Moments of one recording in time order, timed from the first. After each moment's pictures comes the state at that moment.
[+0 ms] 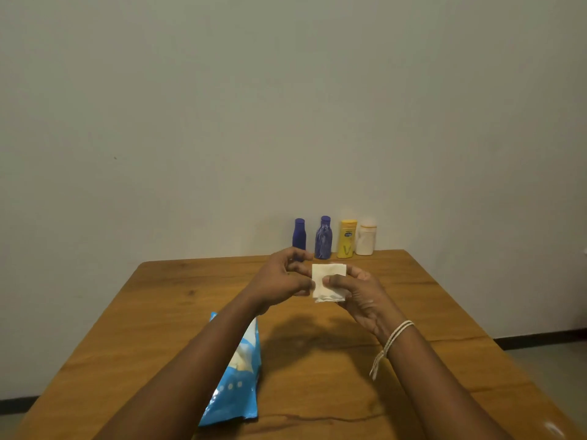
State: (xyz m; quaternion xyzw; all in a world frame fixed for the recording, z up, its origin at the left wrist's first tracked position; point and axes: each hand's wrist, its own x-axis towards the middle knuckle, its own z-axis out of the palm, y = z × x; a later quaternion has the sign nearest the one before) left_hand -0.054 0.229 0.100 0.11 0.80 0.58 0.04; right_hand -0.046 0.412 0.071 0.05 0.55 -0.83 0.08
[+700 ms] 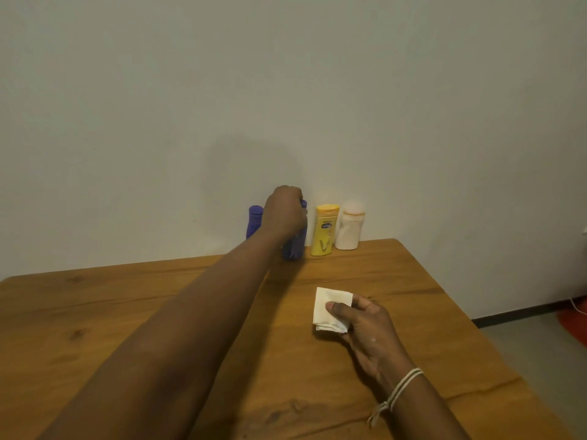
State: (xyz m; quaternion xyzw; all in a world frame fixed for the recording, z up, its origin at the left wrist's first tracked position) left_hand -0.359 0.337 0.048 0.09 0.94 0.29 -0.15; right_hand -0.170 0.466 -0.025 0.22 0.53 -0.81 0.03
